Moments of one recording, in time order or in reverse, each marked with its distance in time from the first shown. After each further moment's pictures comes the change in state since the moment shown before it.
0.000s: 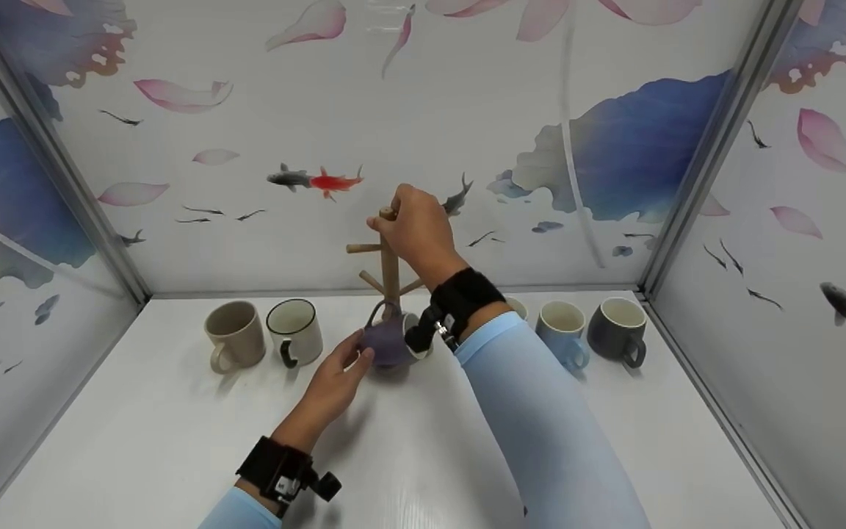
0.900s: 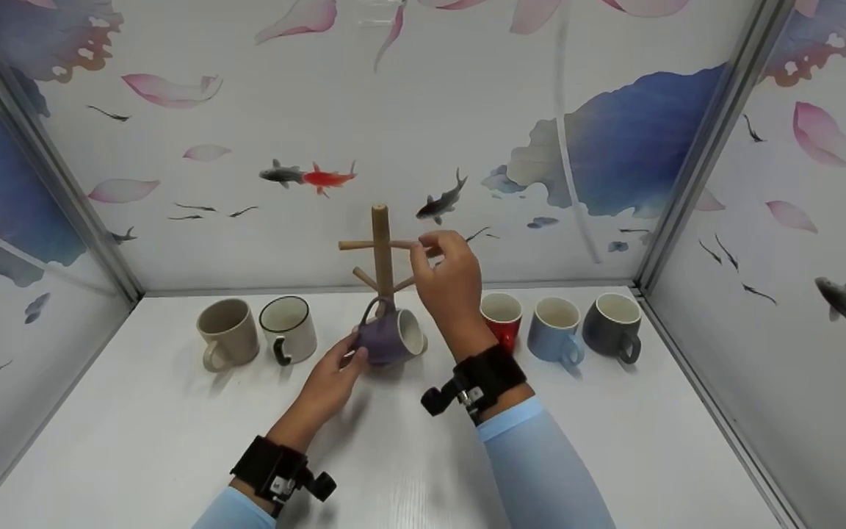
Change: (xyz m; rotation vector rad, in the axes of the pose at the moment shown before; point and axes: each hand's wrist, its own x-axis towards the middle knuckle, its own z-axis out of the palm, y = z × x) left_hand -0.001 -0.002 0.003 0.056 -0.003 -0.017; right_hand -0.071 0.064 0.019 0.206 0.425 -0.073
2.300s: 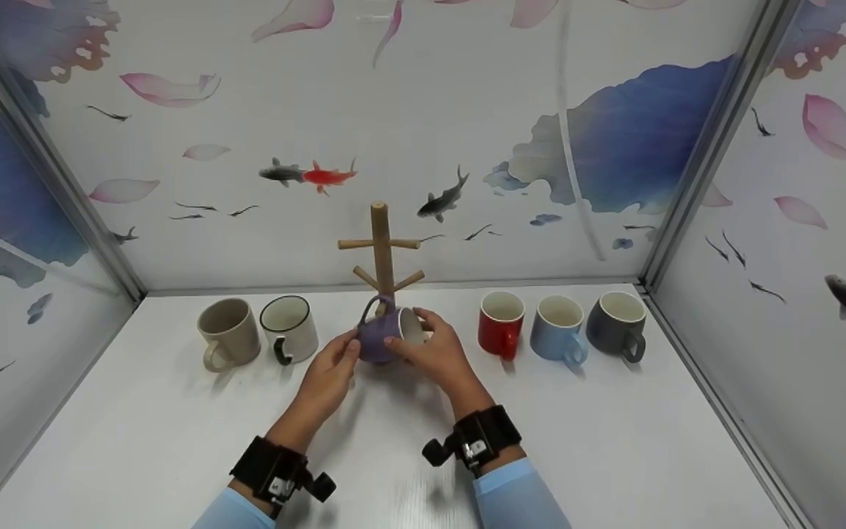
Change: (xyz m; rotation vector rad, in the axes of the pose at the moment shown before) left_hand 0.000 0.007 0.001 -0.039 0.100 0.034; right_hand -0.086 0.077 0.029 0.282 -0.545 0.637
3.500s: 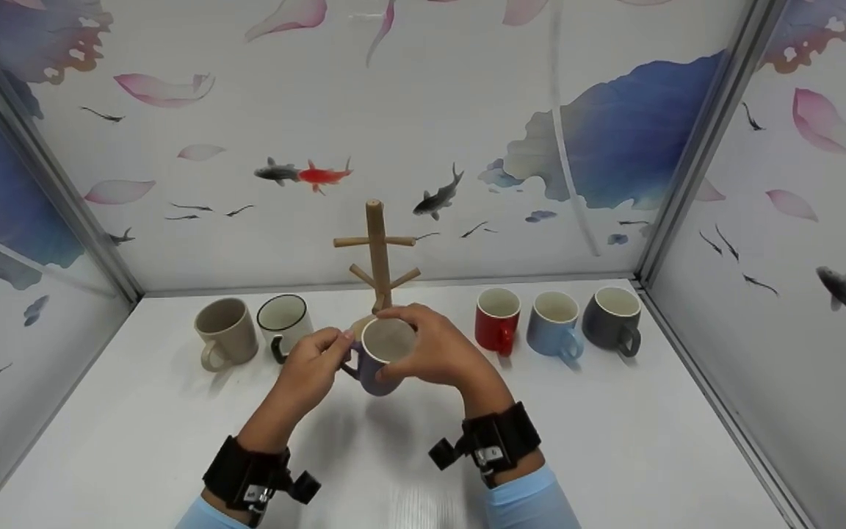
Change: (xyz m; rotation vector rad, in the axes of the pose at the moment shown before) left_hand -0.029 0.062 -0.029 0.050 -0.068 0.119; right_hand -0.057 -0.069 -0.027 -0.405 -0.224 -0.318
